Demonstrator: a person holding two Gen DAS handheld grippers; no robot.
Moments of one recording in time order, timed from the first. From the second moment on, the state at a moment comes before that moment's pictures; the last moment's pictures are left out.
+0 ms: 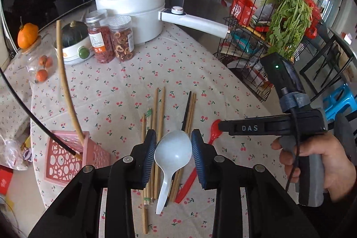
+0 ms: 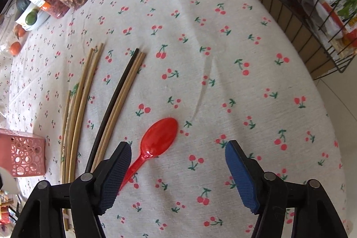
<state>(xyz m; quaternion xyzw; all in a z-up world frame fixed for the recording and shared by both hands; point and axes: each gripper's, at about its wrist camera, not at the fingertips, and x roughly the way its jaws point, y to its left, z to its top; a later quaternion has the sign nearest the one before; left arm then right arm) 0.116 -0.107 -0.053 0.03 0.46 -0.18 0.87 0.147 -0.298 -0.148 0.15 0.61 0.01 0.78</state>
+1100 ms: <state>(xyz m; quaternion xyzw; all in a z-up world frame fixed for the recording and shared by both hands) 0.040 0.024 0.020 -0.10 0.33 -0.18 0.92 0.119 -0.259 -0.095 0.12 0.48 0.02 0.87</state>
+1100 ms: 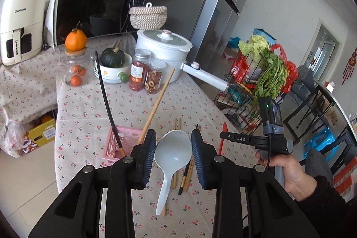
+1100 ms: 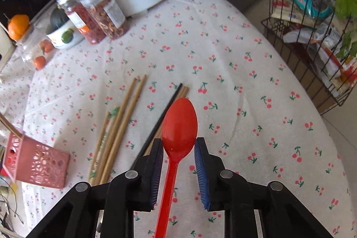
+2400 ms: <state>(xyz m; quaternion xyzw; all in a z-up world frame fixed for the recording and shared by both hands) 0.084 0.053 -0.019 -0.08 0.27 -0.09 0.95 0.059 -0.154 0.024 0.08 0.19 0.13 0.97</state>
